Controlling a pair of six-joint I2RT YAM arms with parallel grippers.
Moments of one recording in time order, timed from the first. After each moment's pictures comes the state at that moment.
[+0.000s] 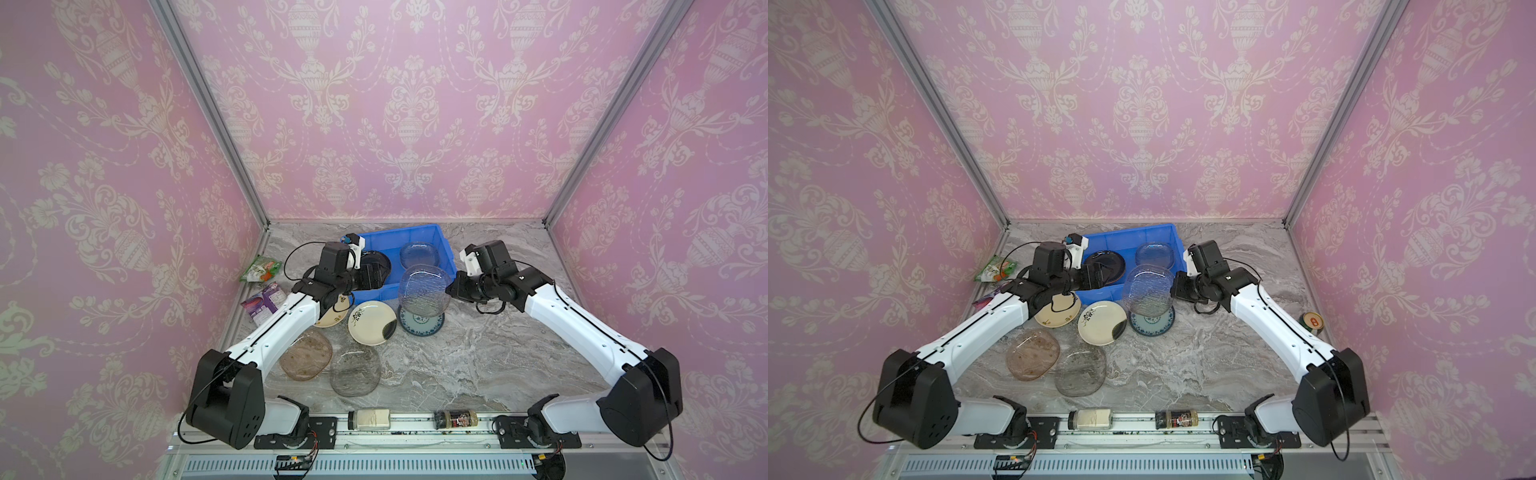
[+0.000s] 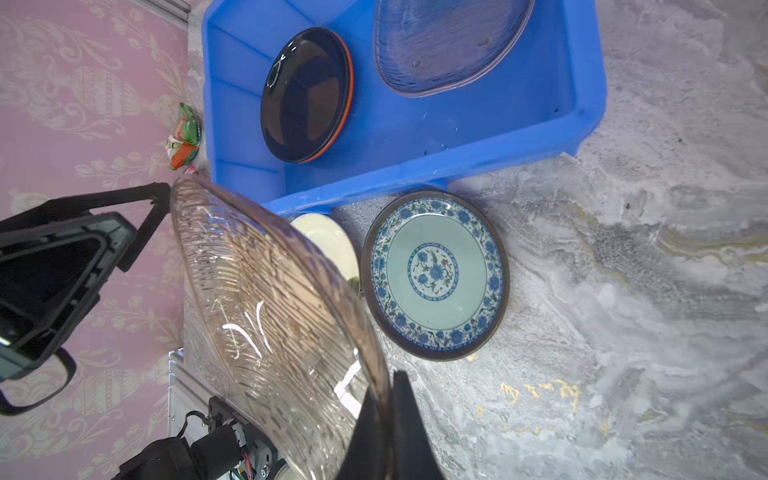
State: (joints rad) left arm -0.35 1.37 0.99 -0.23 0.33 -0.46; right arm 0.42 1.42 1.18 -0.66 -0.28 0.61
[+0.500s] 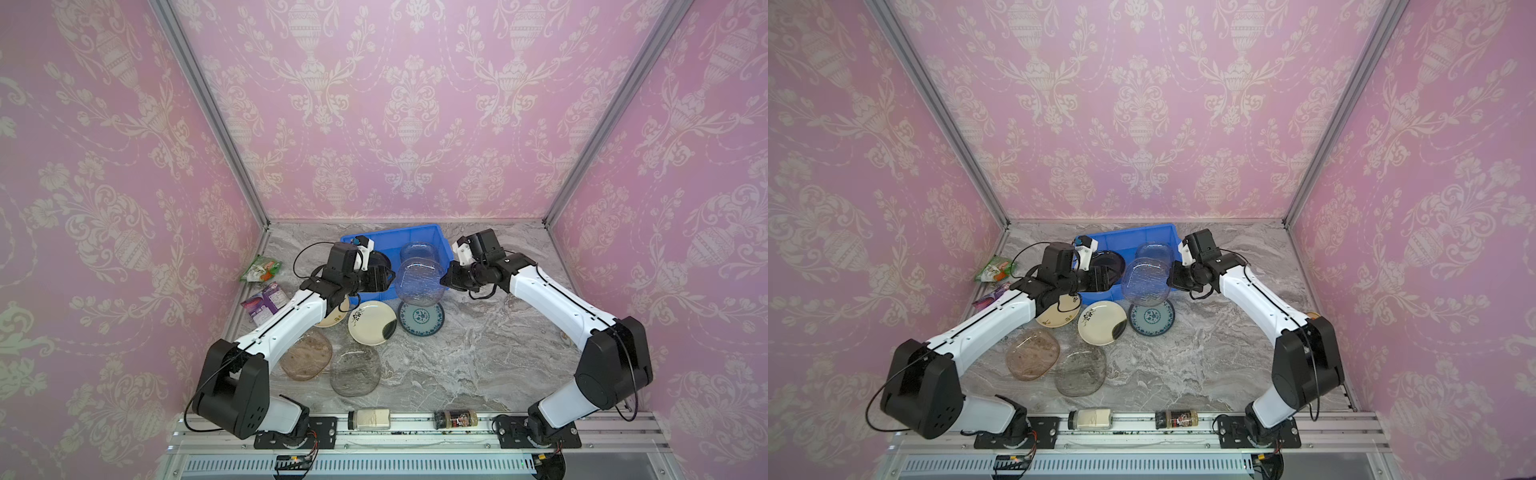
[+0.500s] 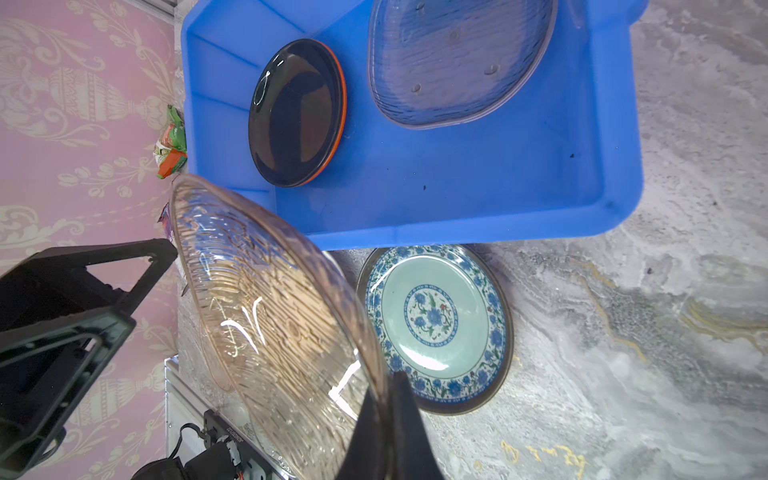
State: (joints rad) left arm -0.39 1.43 1.02 -0.22 0.37 -0.45; right arm 0.38 1.58 1.28 -0.63 -0.35 0.56
